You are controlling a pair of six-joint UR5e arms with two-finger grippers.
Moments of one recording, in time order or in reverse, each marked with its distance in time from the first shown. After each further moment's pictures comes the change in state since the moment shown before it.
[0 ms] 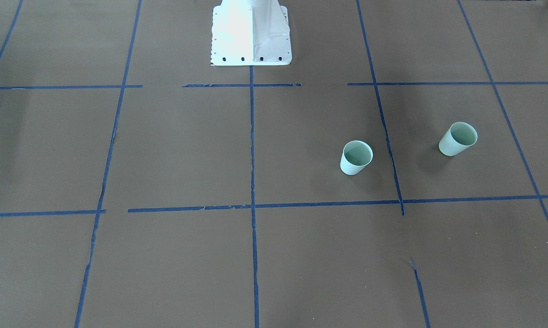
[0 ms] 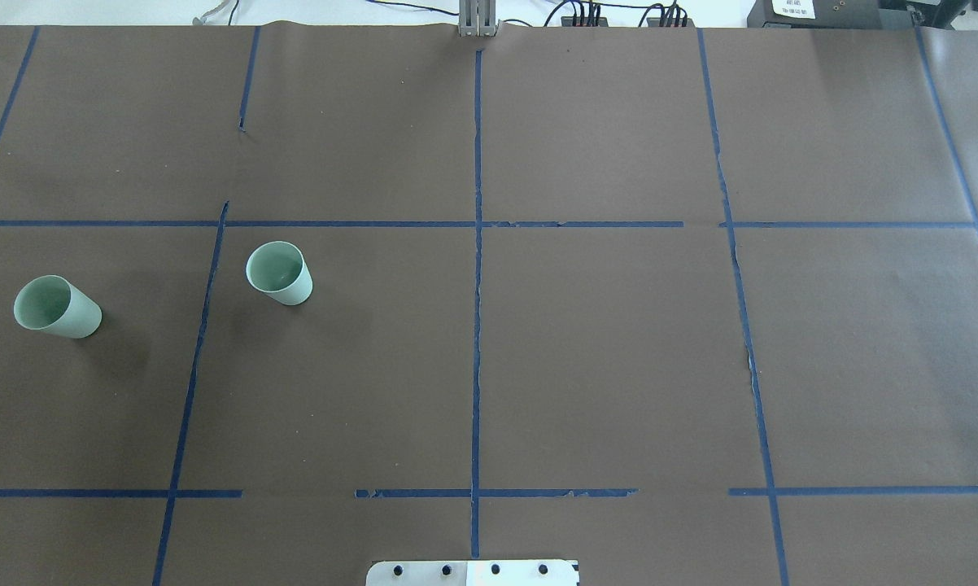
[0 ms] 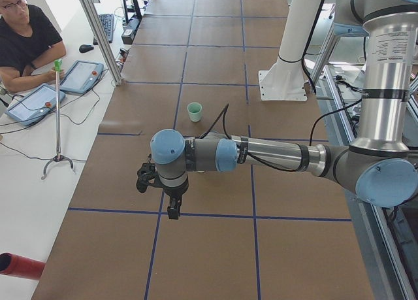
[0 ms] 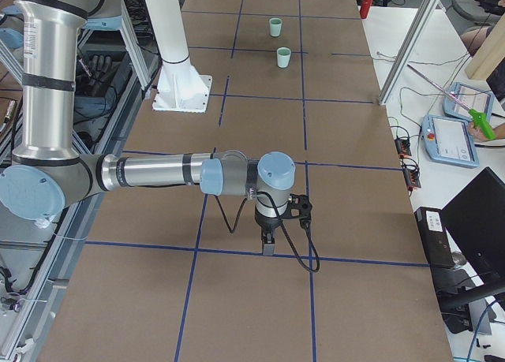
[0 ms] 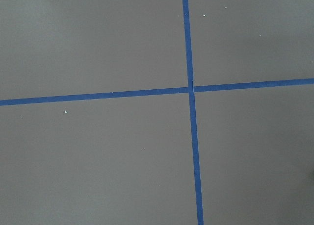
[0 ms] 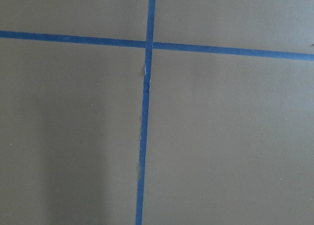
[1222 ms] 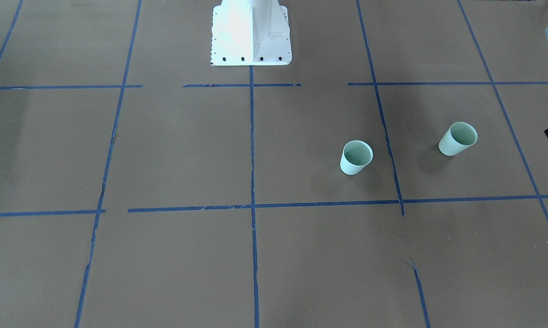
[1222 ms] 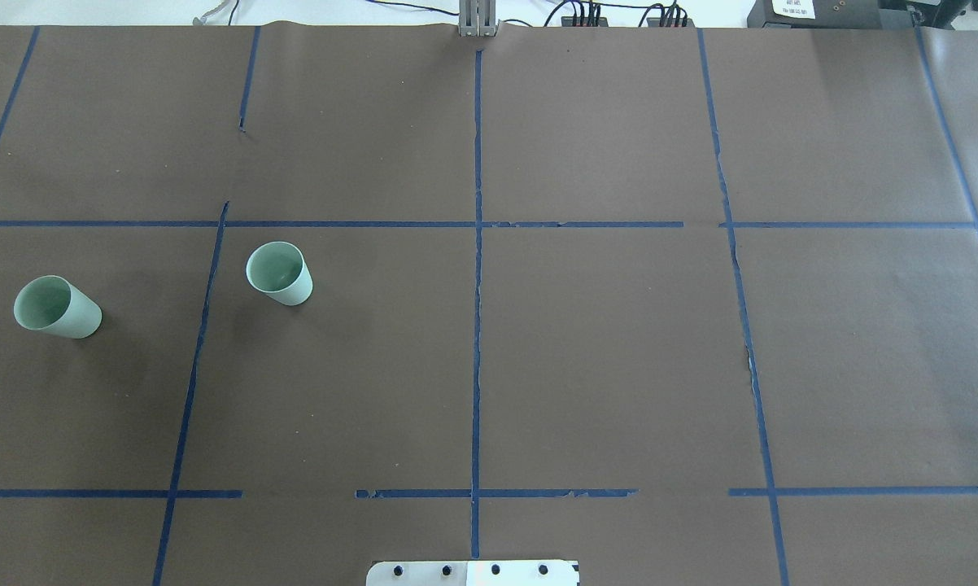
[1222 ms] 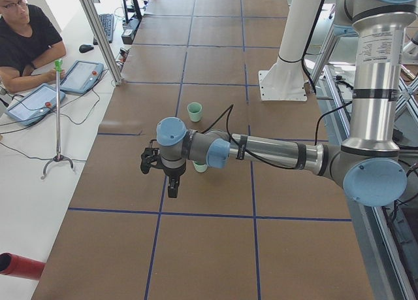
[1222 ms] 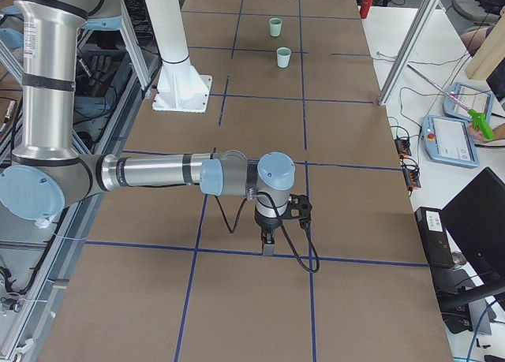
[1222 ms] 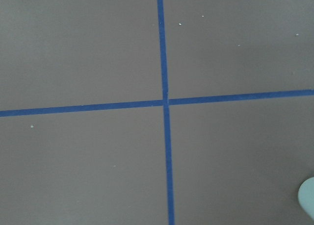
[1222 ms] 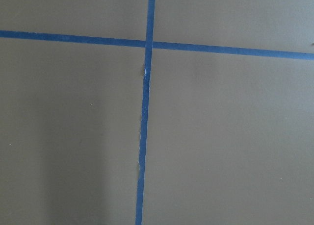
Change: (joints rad) left arm 0.306 0.010 -0.013 -0.340 -0.002 -0.595; right arm 0.000 0.000 -0.001 0.000 0.000 0.000
